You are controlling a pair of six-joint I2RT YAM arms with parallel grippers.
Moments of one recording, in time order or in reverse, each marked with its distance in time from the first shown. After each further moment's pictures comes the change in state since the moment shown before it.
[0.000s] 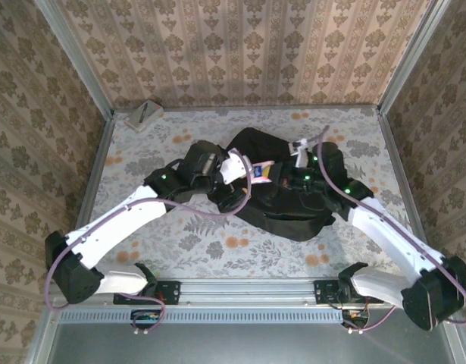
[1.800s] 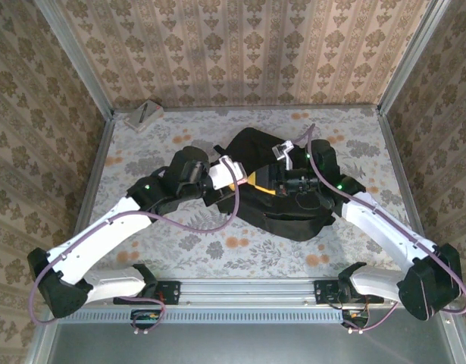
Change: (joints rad) left arm -0.021 -0.150 -0.061 -0.023 -0.099 0.170; right arm 0.042 0.115 0.023 0.099 -0.354 0.020
